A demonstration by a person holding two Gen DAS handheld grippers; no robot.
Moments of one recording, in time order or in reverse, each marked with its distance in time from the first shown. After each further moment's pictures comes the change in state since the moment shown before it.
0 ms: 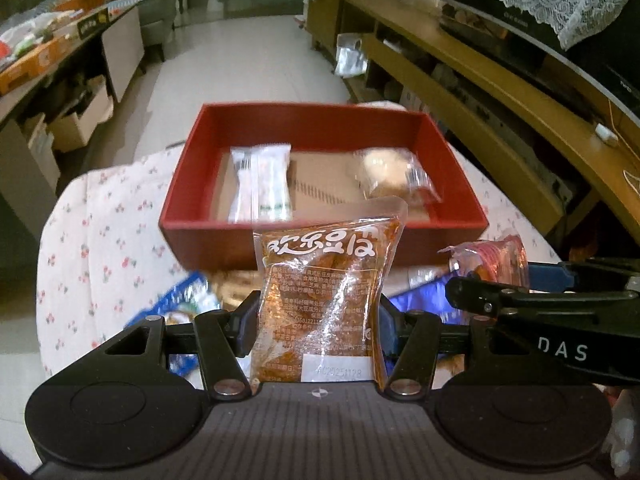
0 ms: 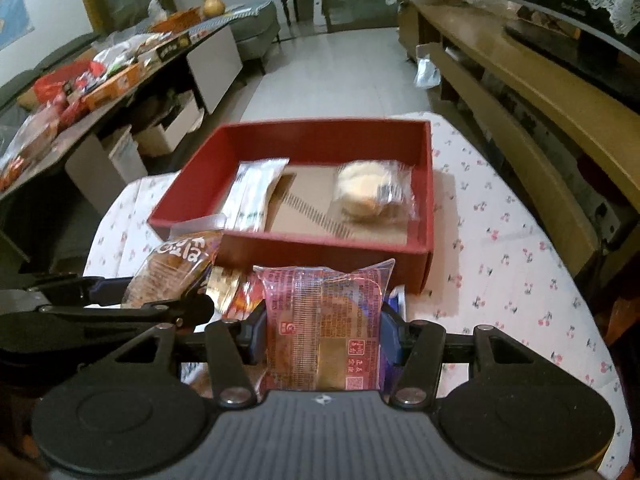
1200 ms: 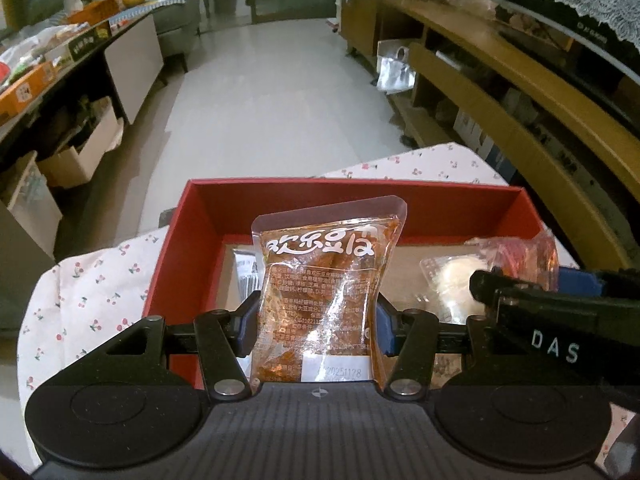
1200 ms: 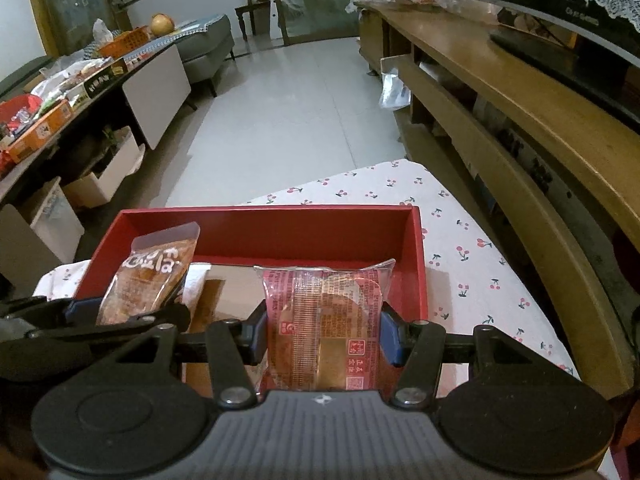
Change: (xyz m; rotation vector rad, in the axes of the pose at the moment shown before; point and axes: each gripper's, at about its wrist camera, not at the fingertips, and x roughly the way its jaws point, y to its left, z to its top) left arm 0.104 0.007 0.095 -0.013 0.003 0.127; right arm 0.111 -0.030 0.104 0.056 -0.031 -0.108
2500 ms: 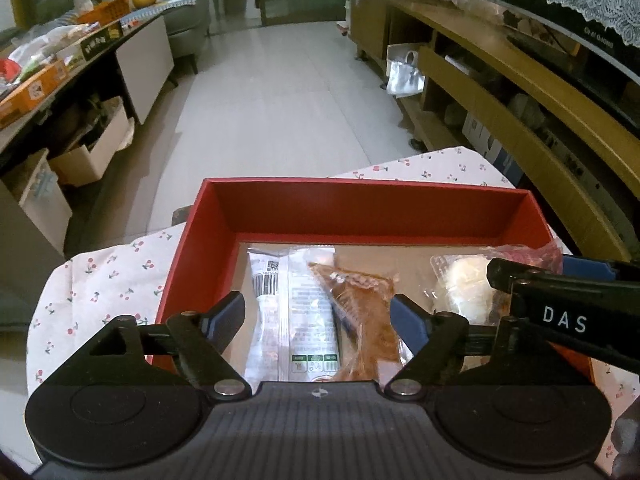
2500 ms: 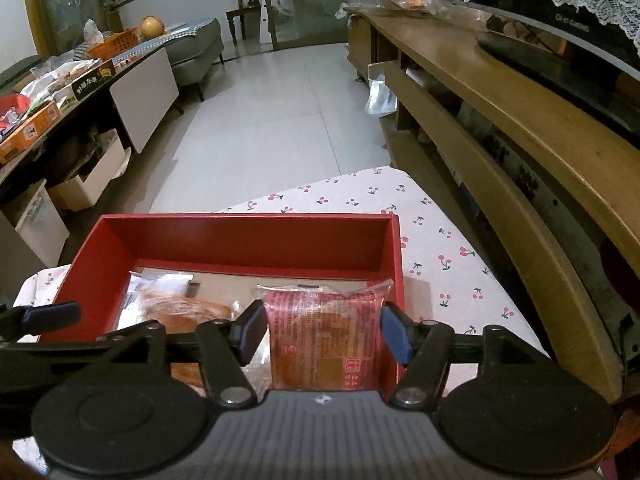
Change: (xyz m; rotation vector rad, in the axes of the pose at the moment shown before) left arm -0.008 0.005 -0.001 -0.020 -0.013 0.019; right arm 0.001 -0.004 0.004 -0.003 -0.019 -0.041
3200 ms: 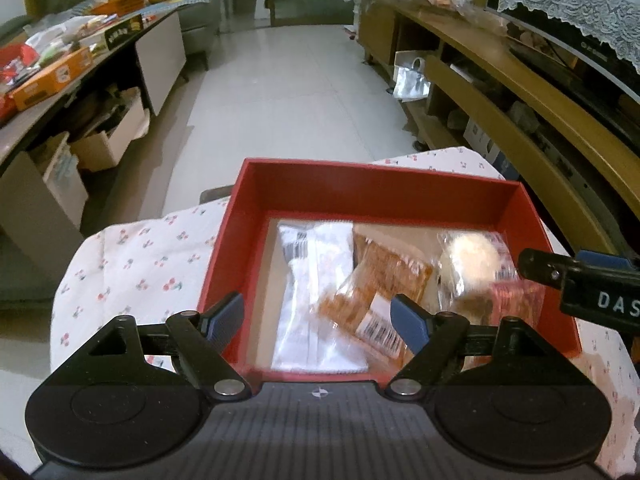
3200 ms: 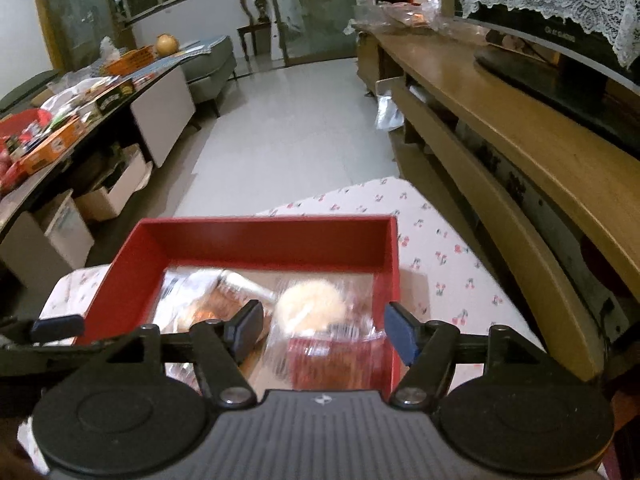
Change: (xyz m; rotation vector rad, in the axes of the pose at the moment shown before) left arm -0.039 0.026 -0.026 -0.033 -0.003 -0.009; right arm -0.051 0.000 -0.021 0.003 -0.043 0.054
